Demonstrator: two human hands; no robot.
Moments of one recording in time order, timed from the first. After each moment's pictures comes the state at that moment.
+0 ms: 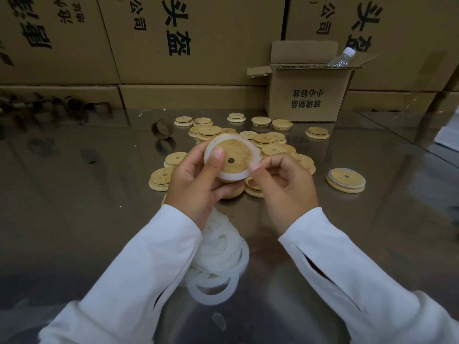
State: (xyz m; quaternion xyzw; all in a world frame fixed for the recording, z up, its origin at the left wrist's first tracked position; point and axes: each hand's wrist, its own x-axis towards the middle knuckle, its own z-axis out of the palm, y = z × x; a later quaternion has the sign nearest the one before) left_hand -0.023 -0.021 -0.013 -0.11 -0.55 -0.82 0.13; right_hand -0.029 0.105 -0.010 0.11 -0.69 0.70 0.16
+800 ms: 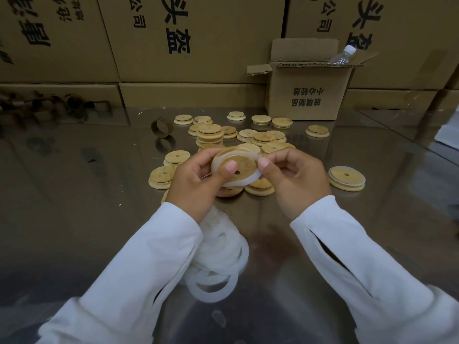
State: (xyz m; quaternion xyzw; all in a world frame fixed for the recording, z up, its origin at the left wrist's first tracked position) left_hand -0.026 -0.027 -0.015 -0.11 -0.67 -0.71 0.16; right_hand -0.040 0.119 -0.004 0.12 -0.75 0.63 0.17
